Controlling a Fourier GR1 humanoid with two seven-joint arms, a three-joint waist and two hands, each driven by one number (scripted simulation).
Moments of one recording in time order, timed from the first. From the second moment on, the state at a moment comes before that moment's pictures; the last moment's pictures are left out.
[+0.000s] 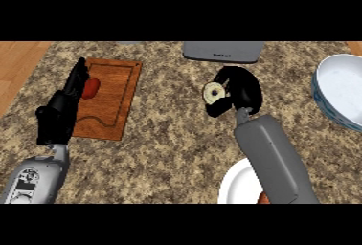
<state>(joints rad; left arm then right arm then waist) -0.27 0.24 -0.04 -1.57 -0.13 0.14 0.17 -0.65 -0.02 0.14 -1.16 0.81 -0.10 0.62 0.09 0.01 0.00</state>
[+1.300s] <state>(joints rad) -0.19 0.24 0.00 -1.62 -0.15 0.16 0.17 -0.85 -0.21 -0.06 -0.96 1.00 -0.66 0.82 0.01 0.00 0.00</state>
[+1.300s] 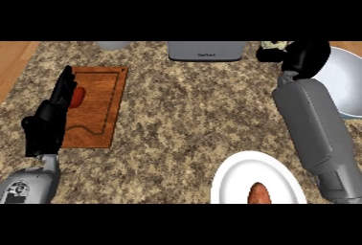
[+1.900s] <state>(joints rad) -0.22 0.24 0.02 -1.60 -0.15 0.13 0.17 -0.79 -0.46 -0.18 -0.67 0.98 -0.75 0.58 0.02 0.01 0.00</state>
